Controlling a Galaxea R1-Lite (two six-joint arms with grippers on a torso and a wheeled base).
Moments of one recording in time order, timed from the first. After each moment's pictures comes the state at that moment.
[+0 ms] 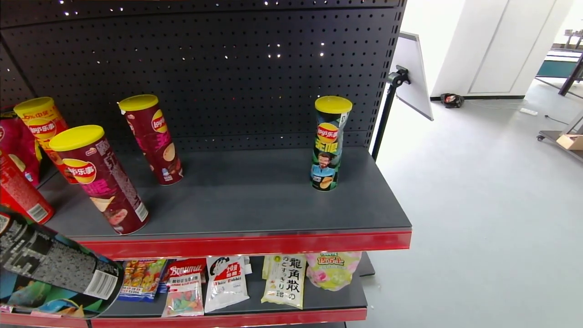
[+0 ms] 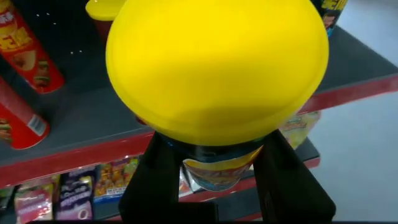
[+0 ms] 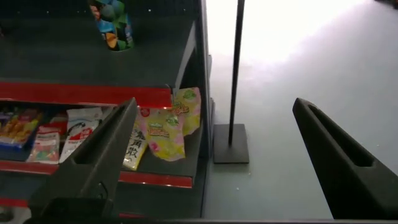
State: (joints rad) left arm -0.05 0.59 -0.61 0.13 -0.19 0.03; right arm 0.06 0.44 -0.36 0.00 0.11 0.01
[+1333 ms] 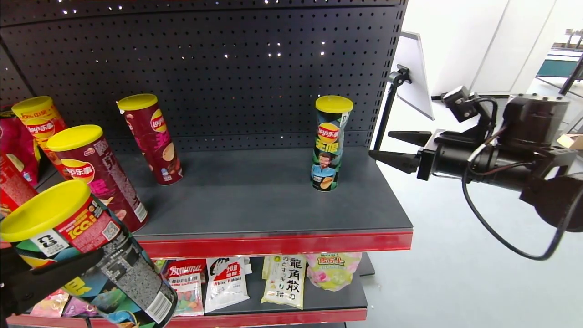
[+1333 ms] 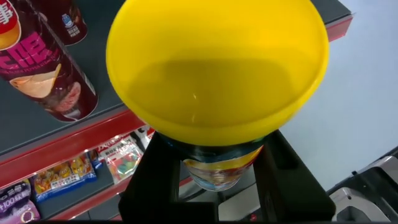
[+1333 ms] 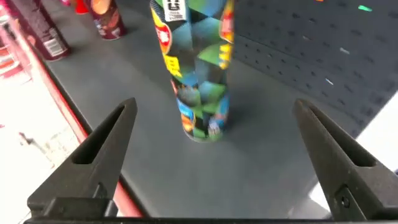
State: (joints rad) left arm -0.20 0.85 -0.61 0.13 -0.29 0.04; right arm 0.21 1.76 -0.90 -0.75 0.67 -0.09
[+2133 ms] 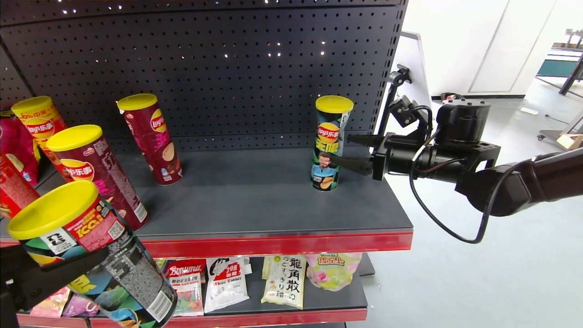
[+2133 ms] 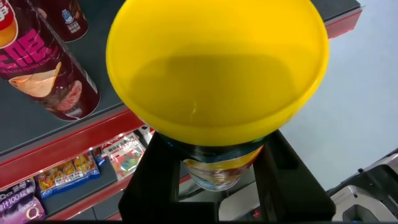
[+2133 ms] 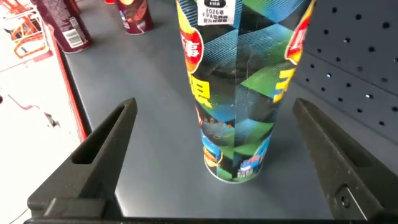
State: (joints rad) left arm -0.20 0.87 -0.61 0.12 -0.28 0.06; right arm 0.32 1.95 -1.08 -0.75 0.69 -0.10
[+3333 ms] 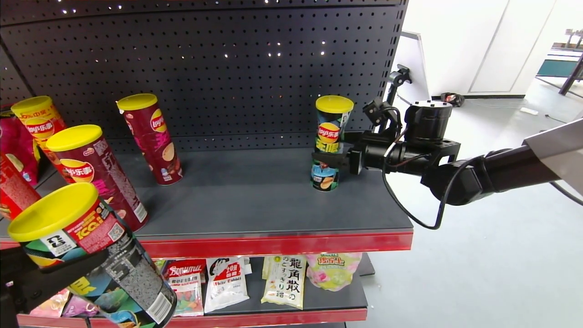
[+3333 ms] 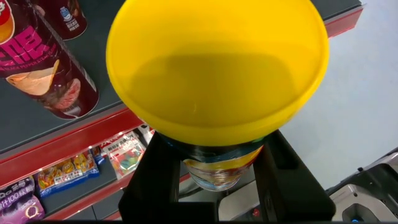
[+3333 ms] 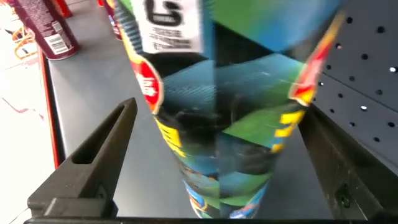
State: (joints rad) left arm -0.20 0.87 -0.61 0.12 -0.28 0.06; right arm 0.36 2.10 -1.26 -0.73 0.67 -0.10
